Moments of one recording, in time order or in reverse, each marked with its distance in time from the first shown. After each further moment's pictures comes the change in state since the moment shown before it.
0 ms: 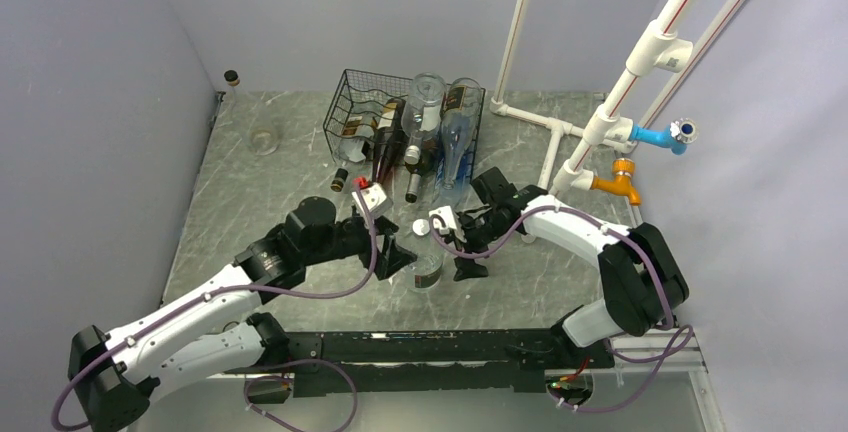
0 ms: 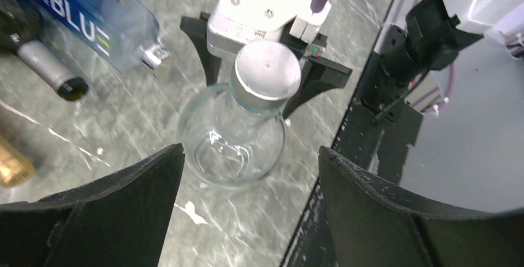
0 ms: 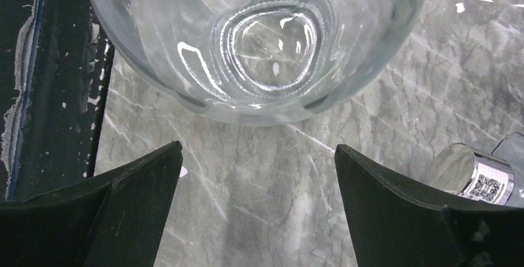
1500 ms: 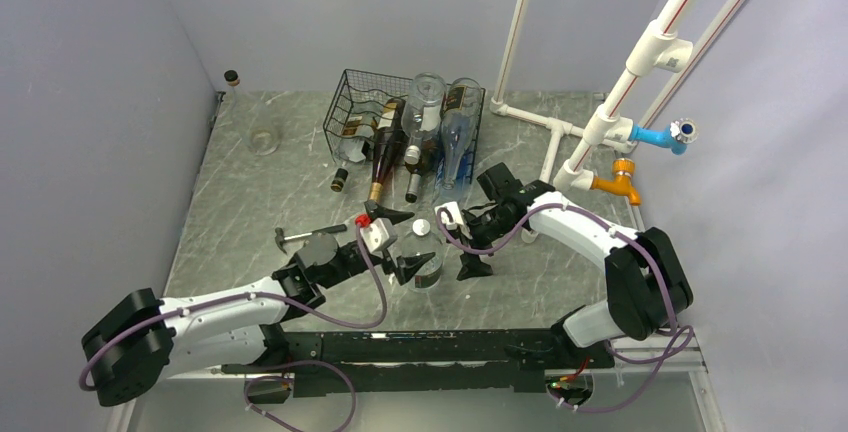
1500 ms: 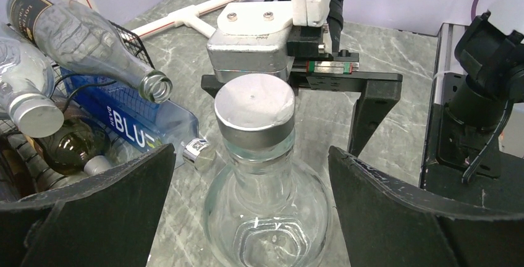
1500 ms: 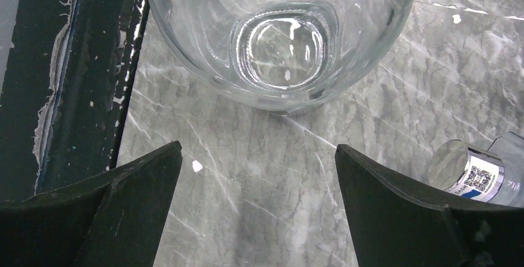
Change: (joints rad) left arm -0.129 0.132 -0.365 0.901 -0.181 0.237; right arm -0.039 -0.026 0.031 -0.096 -0.066 -0.045
